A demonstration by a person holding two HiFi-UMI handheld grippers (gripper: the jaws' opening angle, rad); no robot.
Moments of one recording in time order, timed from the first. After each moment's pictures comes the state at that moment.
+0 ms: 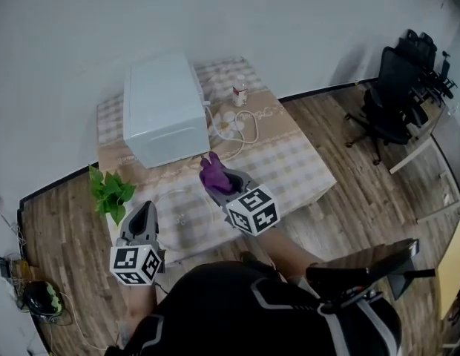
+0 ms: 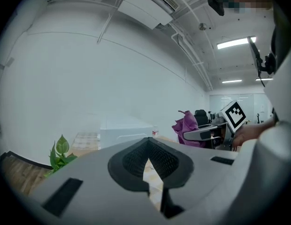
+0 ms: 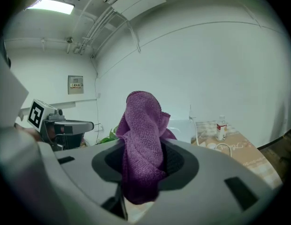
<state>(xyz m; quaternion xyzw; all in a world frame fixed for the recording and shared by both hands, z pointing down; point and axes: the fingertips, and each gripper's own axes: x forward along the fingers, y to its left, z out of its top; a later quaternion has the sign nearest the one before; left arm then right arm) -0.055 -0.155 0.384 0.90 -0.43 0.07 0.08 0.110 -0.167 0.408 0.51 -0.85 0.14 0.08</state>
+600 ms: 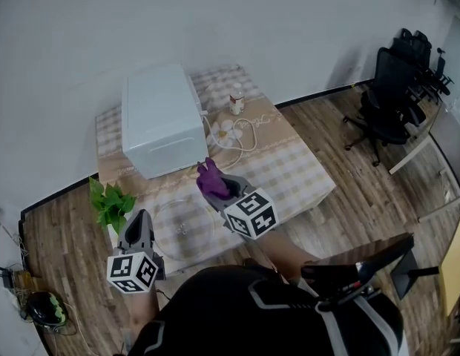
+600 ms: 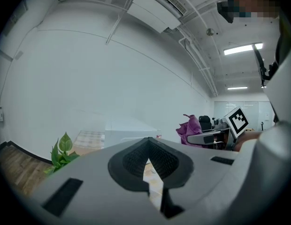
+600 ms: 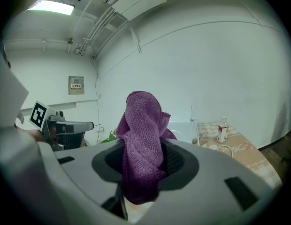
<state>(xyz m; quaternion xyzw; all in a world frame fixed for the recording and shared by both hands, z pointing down) -0.069 -0.167 0.379 0.89 -0.45 0.04 0.11 0.108 -0.176 0.402 0.50 -0.85 0.14 0.08</state>
